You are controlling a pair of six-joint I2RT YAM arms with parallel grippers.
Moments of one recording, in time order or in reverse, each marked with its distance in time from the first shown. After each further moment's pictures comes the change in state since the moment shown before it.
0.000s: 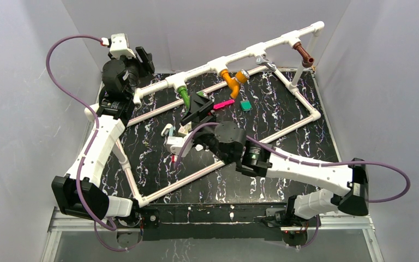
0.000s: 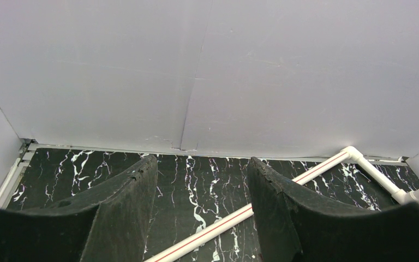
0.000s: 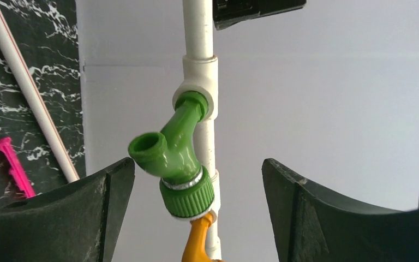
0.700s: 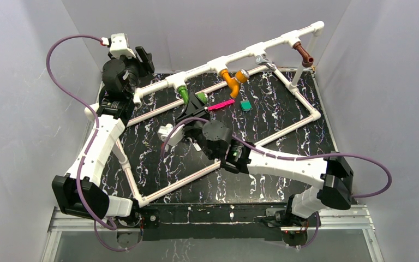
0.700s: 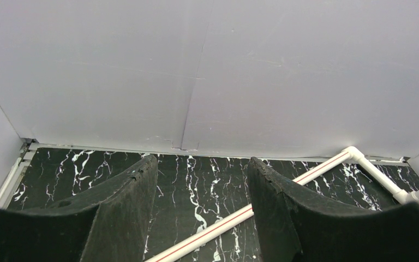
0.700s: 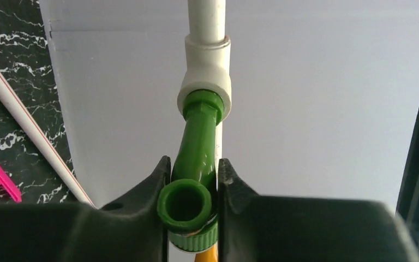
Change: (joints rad) left arm 0.001 0.002 0.002 -0.001 0.000 0.000; right arm -0.043 0.163 -0.008 0.251 0.131 -0.126
